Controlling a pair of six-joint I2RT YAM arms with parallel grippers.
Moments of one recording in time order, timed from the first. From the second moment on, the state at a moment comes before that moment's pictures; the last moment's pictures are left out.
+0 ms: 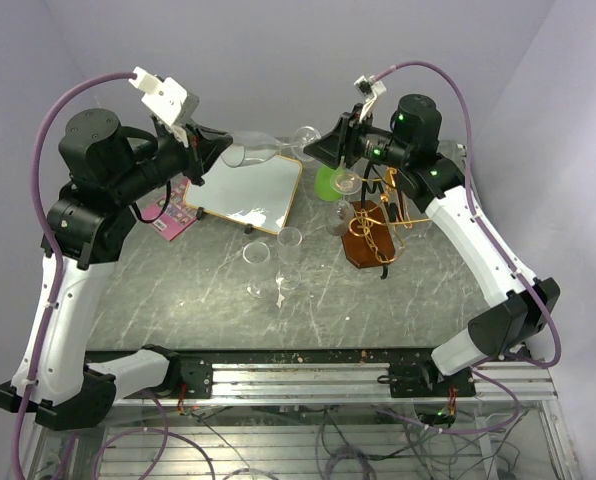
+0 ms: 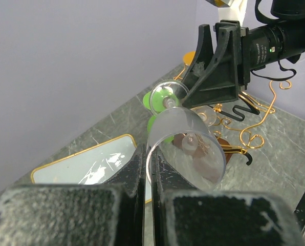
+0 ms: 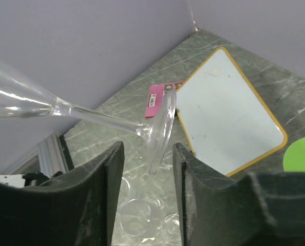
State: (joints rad) left arm -0.35 1.15 1.75 -0.59 0.43 0.08; right arm 0.45 1.53 1.64 -0.22 -0.60 0.28
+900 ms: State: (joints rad) left arm -0.33 1.15 1.62 -0.51 0.58 0.05; right arm 0.34 1.53 1.63 -0.20 -0.64 0.36
